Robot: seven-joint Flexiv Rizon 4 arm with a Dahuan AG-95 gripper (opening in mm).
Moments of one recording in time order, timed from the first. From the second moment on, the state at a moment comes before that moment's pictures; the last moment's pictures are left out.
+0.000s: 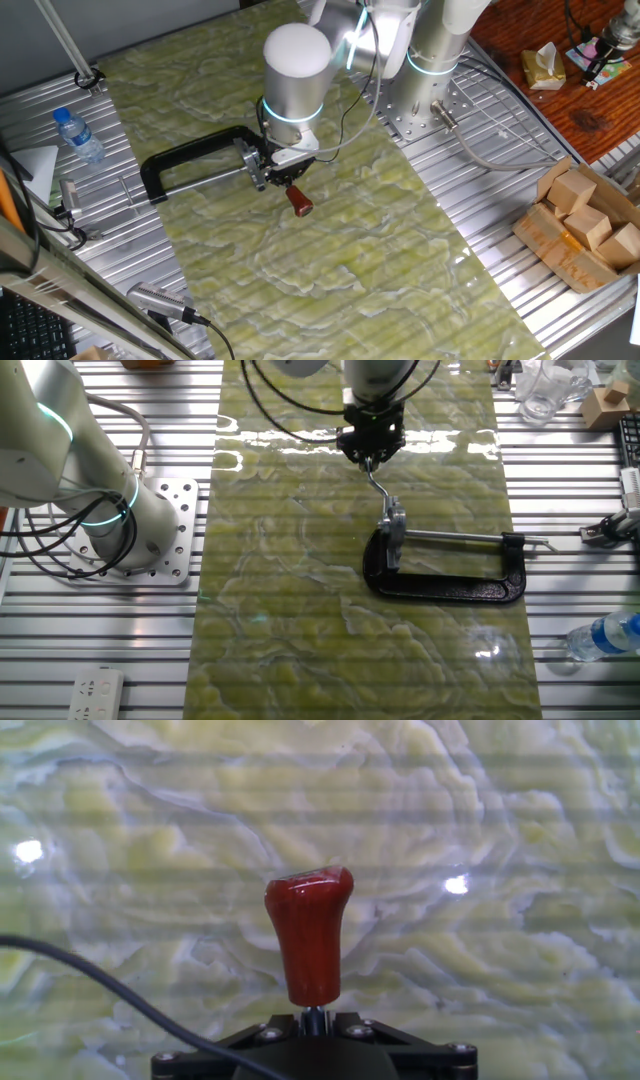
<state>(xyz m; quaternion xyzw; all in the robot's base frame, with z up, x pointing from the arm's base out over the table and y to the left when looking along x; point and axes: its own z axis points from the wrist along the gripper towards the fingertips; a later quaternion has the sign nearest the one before) 0.451 0.106 0.072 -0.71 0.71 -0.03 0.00</state>
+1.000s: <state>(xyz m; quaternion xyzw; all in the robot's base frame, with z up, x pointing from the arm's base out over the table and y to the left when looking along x) 0.447 0.088 0.119 -0.73 0.68 -0.02 -0.01</state>
